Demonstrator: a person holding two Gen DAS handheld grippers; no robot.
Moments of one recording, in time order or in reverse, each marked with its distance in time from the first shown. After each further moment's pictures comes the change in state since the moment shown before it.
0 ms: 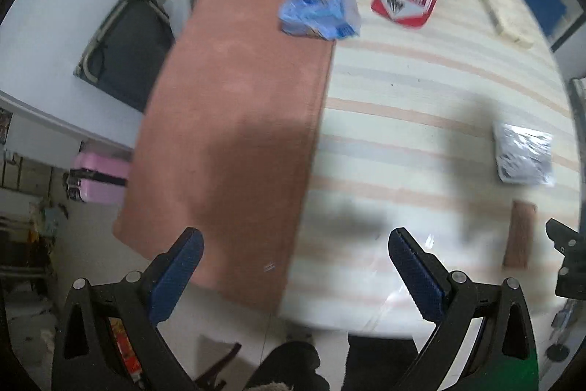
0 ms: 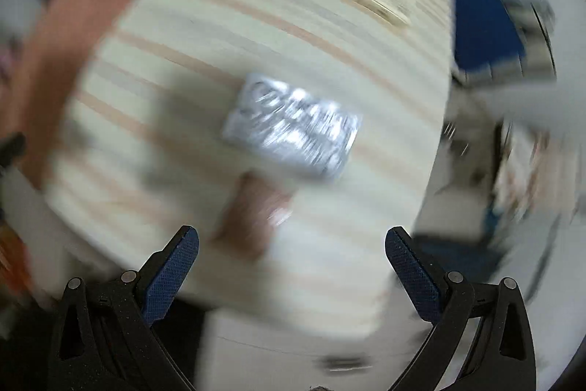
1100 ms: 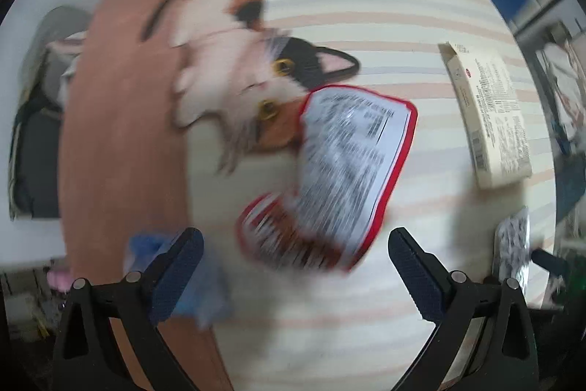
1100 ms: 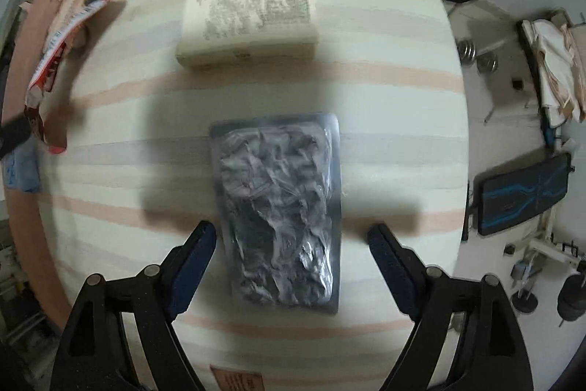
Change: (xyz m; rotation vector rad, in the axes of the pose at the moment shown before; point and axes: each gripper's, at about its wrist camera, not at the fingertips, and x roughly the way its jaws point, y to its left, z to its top) left arm 0.059 -0.098 0.238 0.321 0.053 -0.183; right arm 0.083 -0.170 0.084 0.631 0.039 0.302
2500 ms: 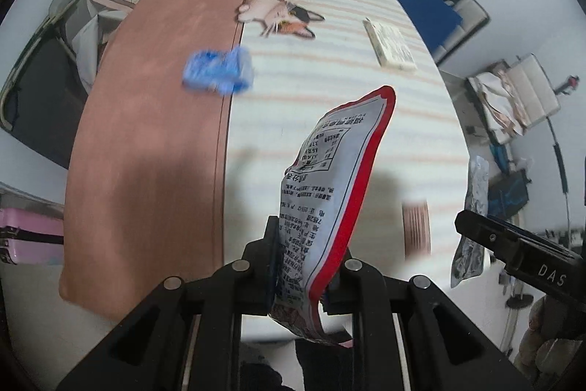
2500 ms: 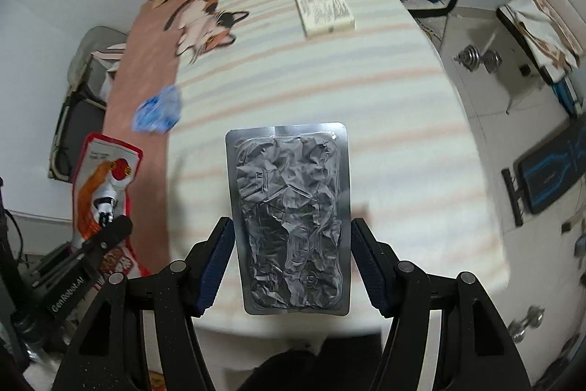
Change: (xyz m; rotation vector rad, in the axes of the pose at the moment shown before) left arm -0.131 0.032 -0.305 -0.123 -0.205 -0.237; right arm -0.113 0.065 -0.256 0.157 -0.300 0.278
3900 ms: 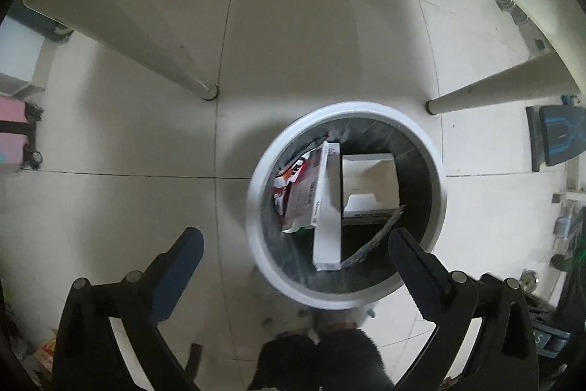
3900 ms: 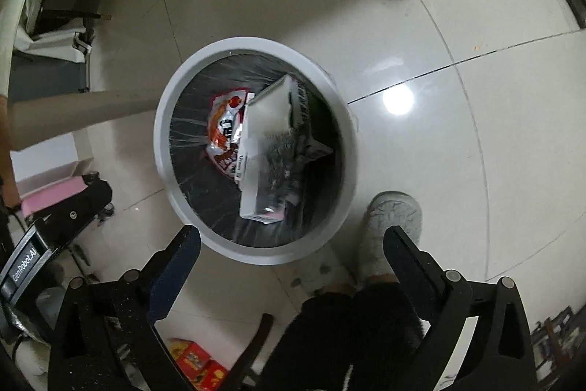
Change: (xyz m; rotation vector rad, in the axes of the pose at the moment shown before) left arm 0.362 0.126 -0.300 -0.058 0.317 0.116; right arm 0.441 -0.123 -0.386 0.218 0.395 -0.023
